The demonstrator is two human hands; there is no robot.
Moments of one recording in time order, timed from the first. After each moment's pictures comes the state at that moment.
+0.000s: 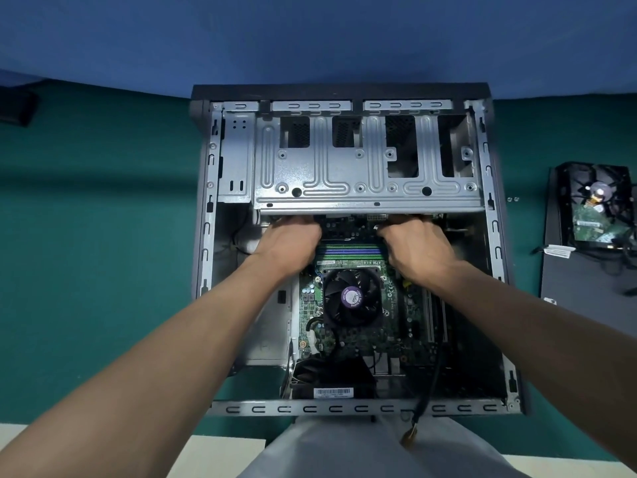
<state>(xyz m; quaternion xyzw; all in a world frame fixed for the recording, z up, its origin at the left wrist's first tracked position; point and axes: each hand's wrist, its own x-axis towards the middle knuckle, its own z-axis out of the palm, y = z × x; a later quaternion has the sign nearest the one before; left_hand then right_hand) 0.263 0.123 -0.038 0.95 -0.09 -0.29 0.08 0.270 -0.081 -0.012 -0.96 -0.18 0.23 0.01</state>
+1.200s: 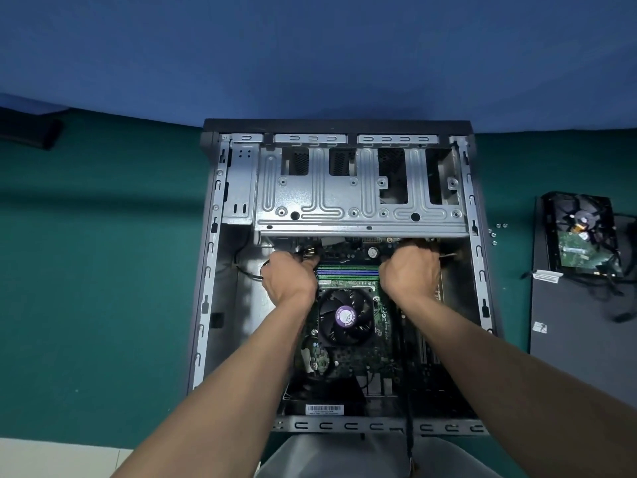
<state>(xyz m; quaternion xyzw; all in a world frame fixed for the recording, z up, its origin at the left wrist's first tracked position) 0.243 0.085 -0.040 0.77 0.48 -0.13 0.39 0.261 -0.060 -0.011 -0.95 0.20 0.20 0.13</state>
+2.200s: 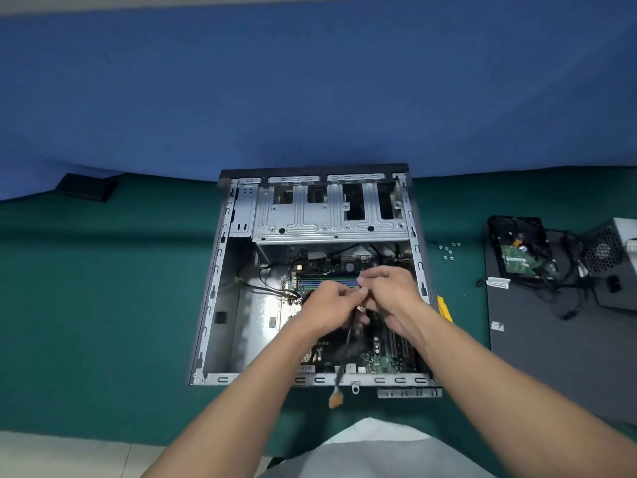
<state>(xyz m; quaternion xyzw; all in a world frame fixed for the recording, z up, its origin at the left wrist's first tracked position) 0.180 0.025 0.062 0.76 0.14 -0.33 0.53 0.209 -0.095 0.040 -0.68 0.31 0.23 0.63</state>
